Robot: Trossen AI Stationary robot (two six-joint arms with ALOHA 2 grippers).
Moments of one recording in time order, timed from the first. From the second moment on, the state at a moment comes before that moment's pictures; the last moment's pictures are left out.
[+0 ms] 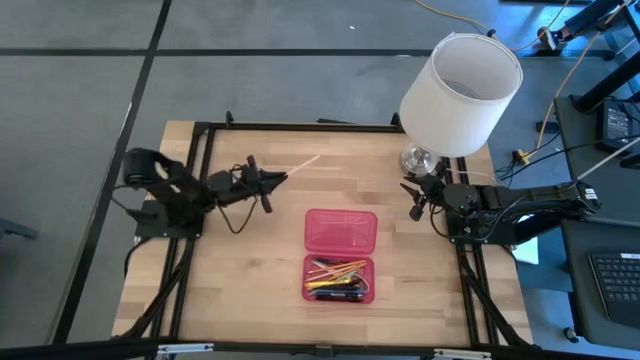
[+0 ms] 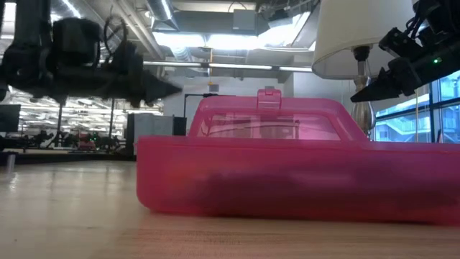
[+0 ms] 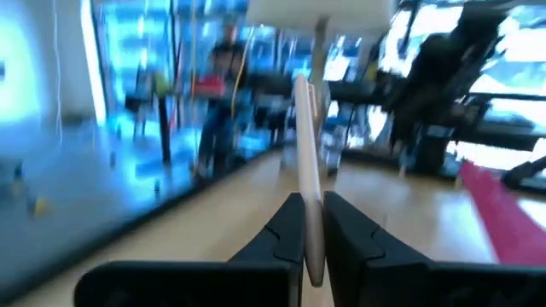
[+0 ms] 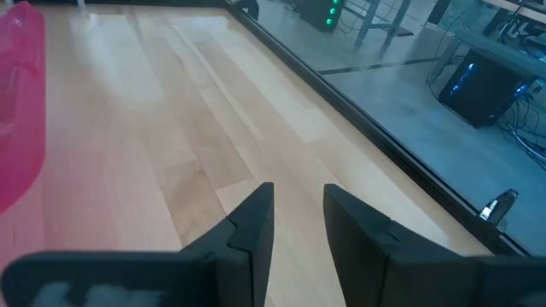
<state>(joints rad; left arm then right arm) 0.24 1.57 0.10 1.54 -0.19 -0.07 0.06 0.43 0.22 -0.23 0.63 0.07</state>
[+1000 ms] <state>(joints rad) -0.30 1.77 0.81 0.54 -0.20 -0.13 0.06 0.44 0.22 -0.21 0.58 0.11</state>
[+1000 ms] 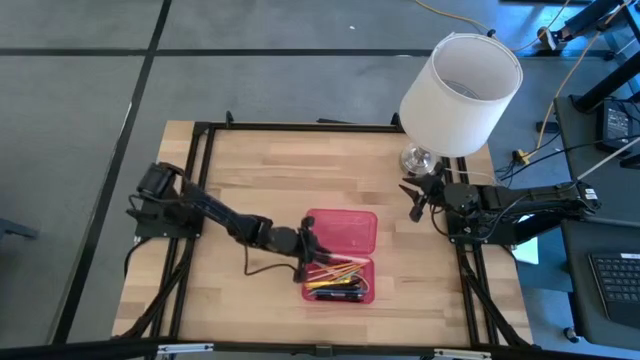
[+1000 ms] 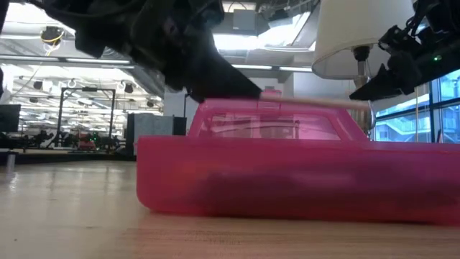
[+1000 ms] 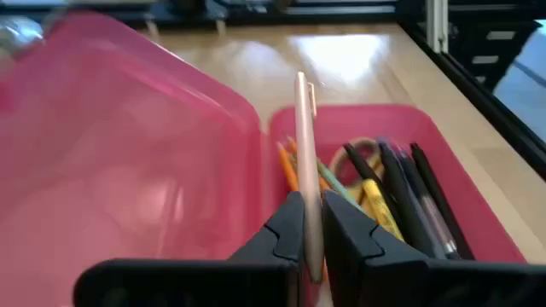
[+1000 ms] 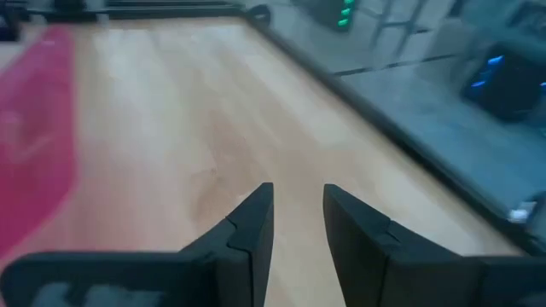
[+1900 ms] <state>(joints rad) -0.33 1.85 0.83 0.44 -0.10 -0.29 0.06 0.47 0.22 -0.20 0.41 0.25</state>
